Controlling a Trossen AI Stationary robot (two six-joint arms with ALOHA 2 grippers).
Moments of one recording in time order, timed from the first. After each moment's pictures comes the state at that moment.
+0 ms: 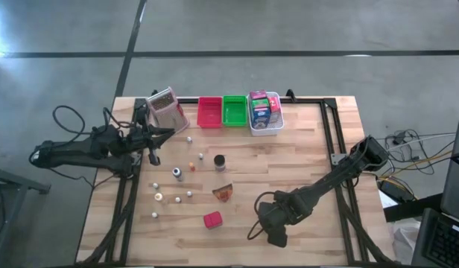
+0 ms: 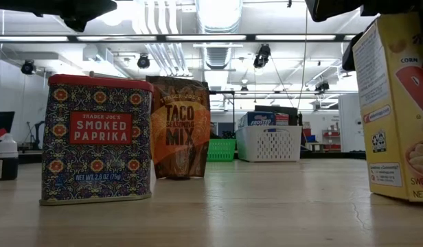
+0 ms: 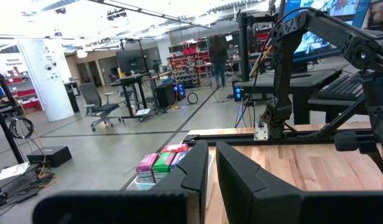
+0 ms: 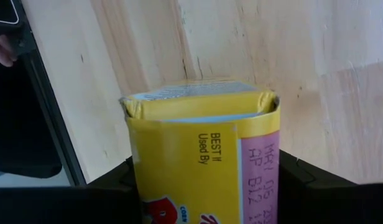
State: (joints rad) left arm 0.00 0.43 0.47 0.01 -0.31 0.20; right arm 0.57 1.80 1.31 -0.81 -0.05 0.86
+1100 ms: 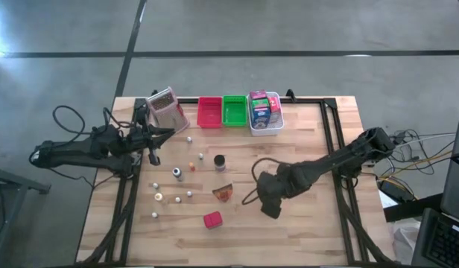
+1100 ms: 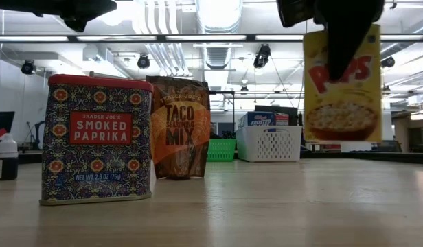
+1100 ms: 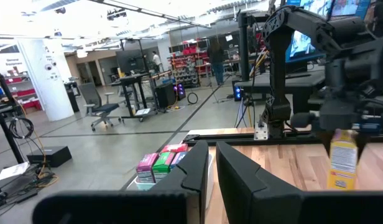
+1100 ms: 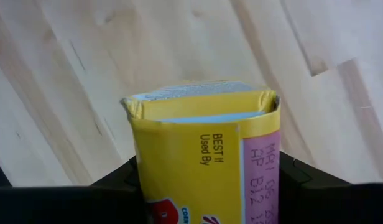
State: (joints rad) left arm 0.00 0.43 0.47 0.01 -0.31 0.20; right arm 0.38 1.67 1.33 -1.00 0.08 0.86
